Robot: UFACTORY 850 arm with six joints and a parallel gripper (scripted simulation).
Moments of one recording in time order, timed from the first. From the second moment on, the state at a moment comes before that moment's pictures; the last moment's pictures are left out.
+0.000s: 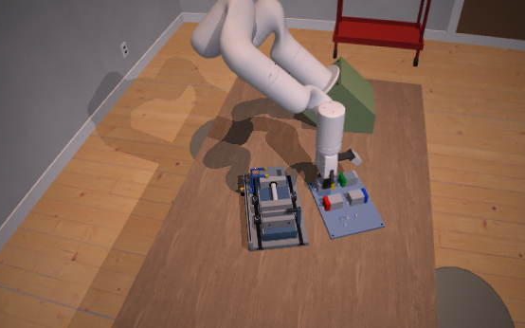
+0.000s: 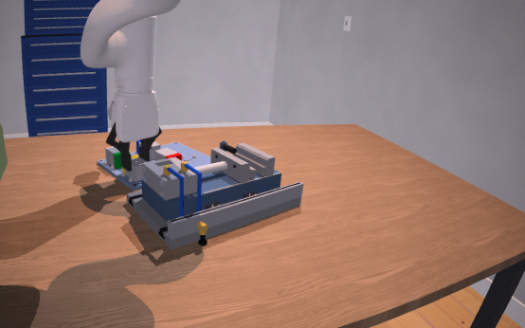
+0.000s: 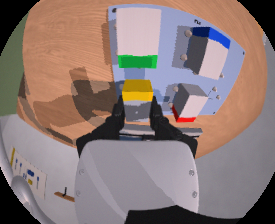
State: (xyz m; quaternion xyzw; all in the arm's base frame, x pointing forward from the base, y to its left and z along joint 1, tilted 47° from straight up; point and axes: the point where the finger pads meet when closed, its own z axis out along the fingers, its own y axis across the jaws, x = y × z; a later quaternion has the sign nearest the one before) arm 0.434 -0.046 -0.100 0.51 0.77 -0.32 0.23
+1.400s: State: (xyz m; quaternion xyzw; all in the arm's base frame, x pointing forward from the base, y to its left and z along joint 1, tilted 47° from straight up) arm 0.434 -0.046 -0.100 0.51 0.77 -0.32 0.23
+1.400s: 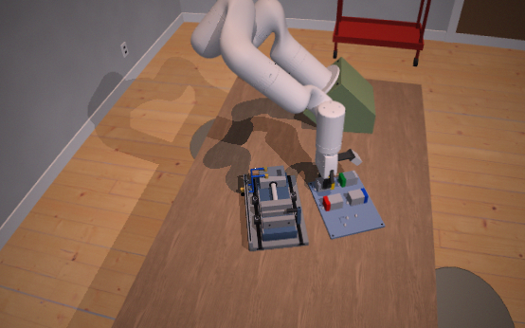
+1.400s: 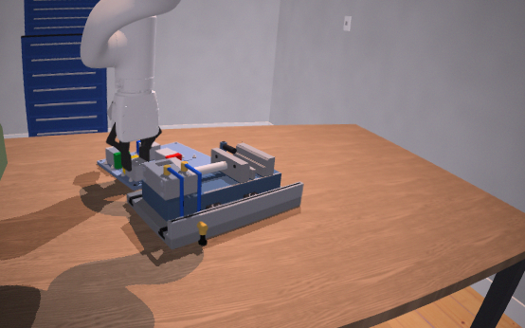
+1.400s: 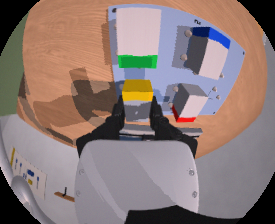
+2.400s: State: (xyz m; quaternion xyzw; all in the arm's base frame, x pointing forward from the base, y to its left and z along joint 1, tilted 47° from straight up) arm 0.433 -0.026 -0.080 0.51 0.77 -0.32 0.23
